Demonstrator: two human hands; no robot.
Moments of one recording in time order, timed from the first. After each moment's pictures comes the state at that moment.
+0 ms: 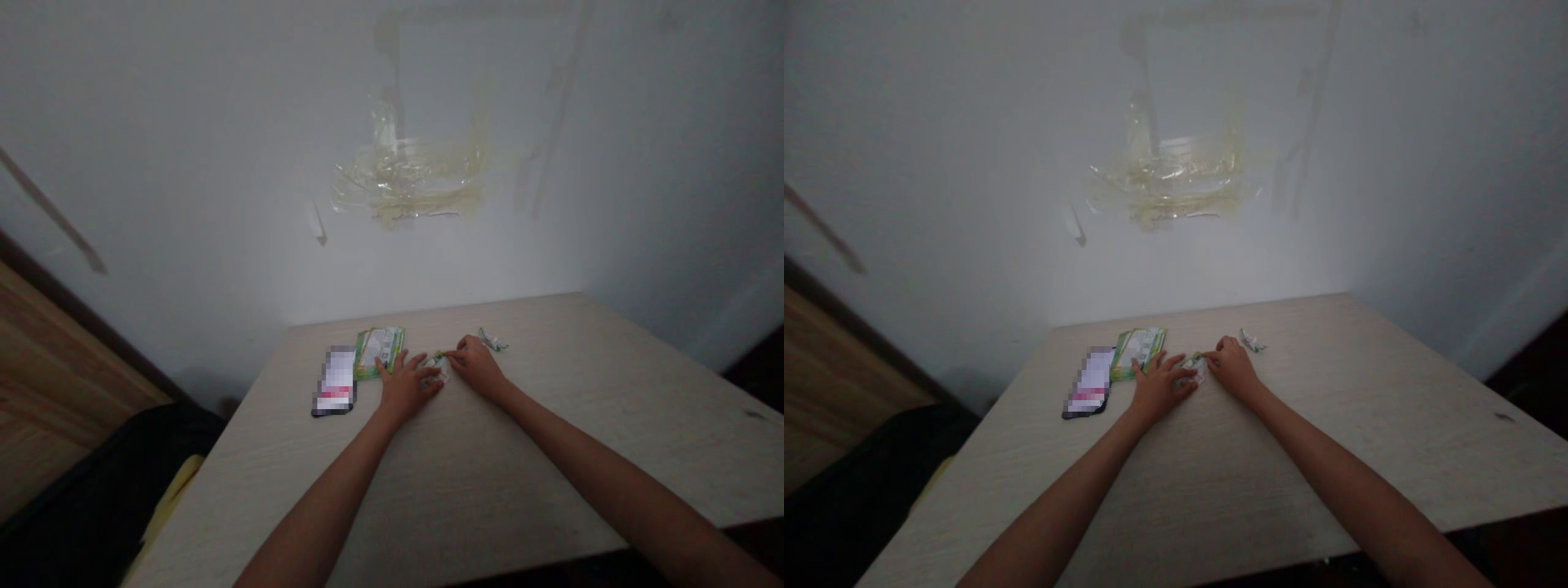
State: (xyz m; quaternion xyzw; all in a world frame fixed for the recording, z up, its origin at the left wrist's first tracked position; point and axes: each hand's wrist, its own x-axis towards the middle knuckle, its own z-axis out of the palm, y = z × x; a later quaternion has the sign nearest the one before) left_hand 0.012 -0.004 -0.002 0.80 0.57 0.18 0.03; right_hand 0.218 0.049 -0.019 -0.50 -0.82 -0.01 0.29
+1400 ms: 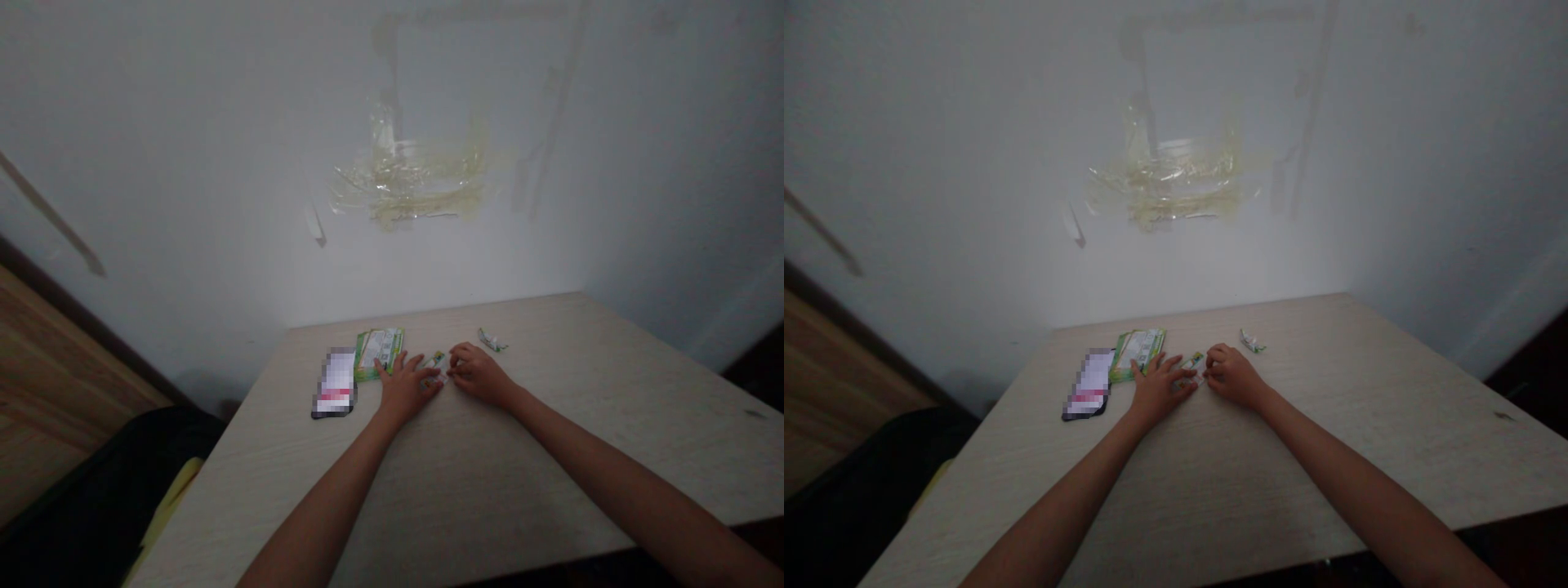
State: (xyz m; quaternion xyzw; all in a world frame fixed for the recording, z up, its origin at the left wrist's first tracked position) left_hand 0.012 -0.005 -0.001 0.80 0.58 0.17 0.01; right_hand 0.230 0.029 -0.005 -0.32 -0.89 0.02 0.32
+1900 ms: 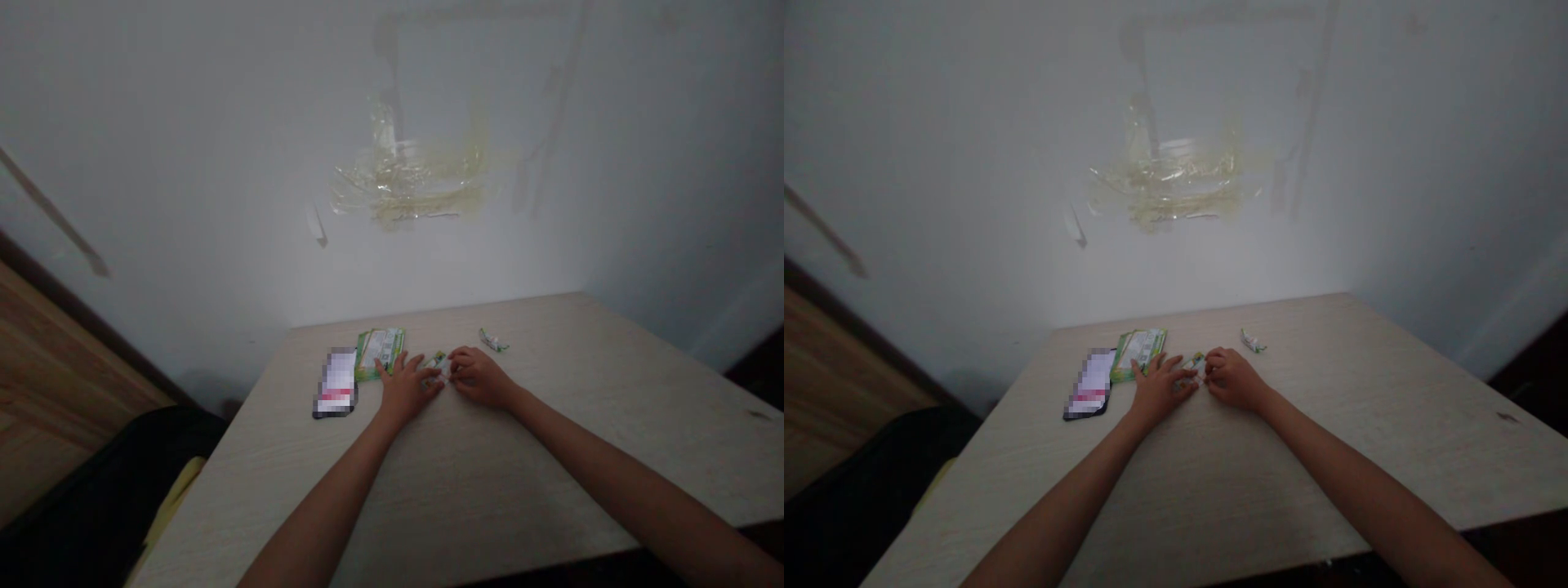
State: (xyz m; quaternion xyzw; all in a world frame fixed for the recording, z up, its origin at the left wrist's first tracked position) left_hand 0.013 -0.009 0.004 0.79 0.59 0.15 0.01; right_hand 0.231 0.023 -0.004 -0.29 -0.90 0.02 0.31
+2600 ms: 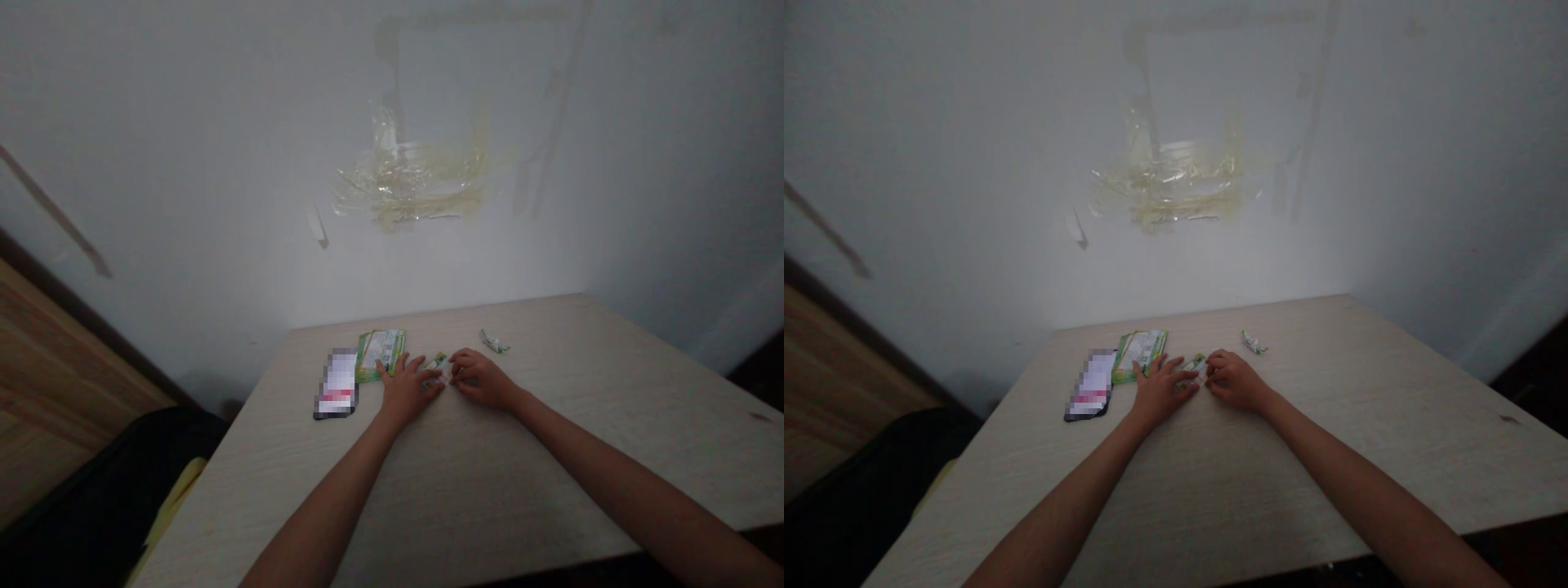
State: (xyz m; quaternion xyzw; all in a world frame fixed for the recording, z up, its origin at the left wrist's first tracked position) left_hand 0.011 -0.006 0.000 0.80 0.58 0.17 0.01; right_hand 0.231 0.020 0.001 -0.28 -0.90 0.09 0.33
